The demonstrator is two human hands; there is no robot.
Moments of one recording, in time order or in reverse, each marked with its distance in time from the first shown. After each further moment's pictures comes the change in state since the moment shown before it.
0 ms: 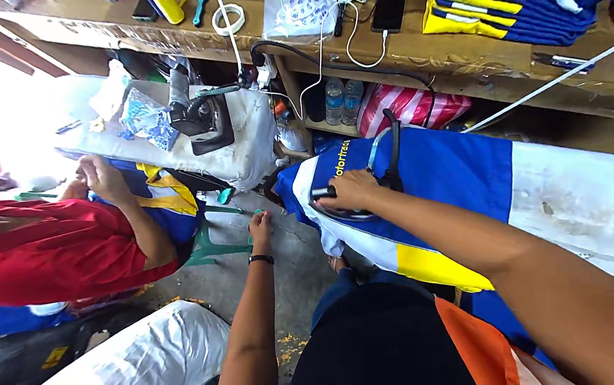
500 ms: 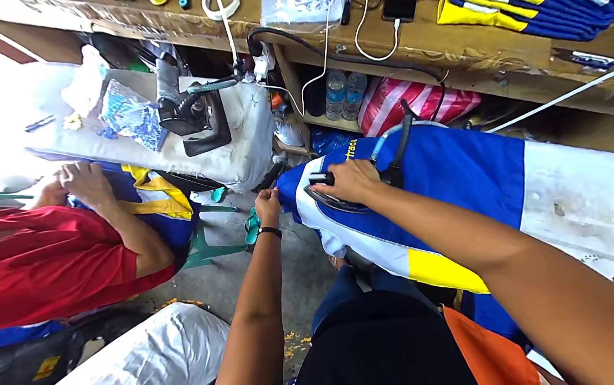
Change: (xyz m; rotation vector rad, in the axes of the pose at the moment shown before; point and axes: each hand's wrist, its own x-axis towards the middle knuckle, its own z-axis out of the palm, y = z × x) left_hand 0.061 0.057 0.034 0.248 -0.002 0.000; right_hand 0.041 -0.015 -0.017 0.024 0.081 0.139
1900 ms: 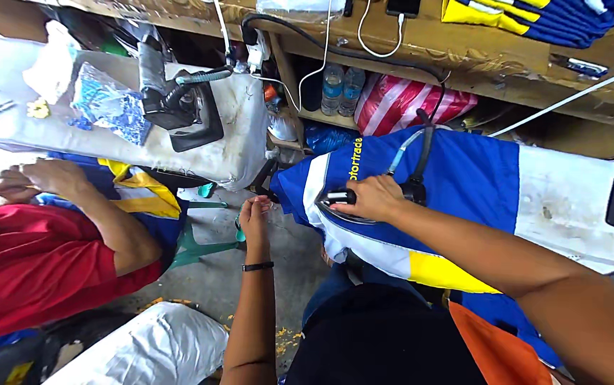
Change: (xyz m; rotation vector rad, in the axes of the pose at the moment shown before) left_hand -0.060 0.001 -0.041 -0.448 -0.052 0.154; right_hand -0.035 0.023 0.014 -0.066 -0.011 -0.033
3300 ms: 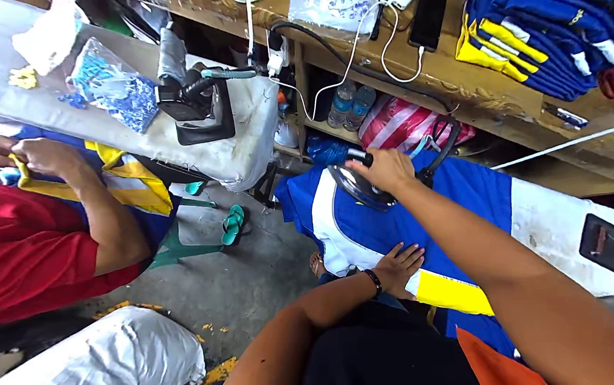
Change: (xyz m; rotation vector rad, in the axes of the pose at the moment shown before) left_hand -0.137 -0.058 0.225 0.988 -1.446 0.843; right_hand 0.073 0.015 -0.038 -0.001 0.121 0.316
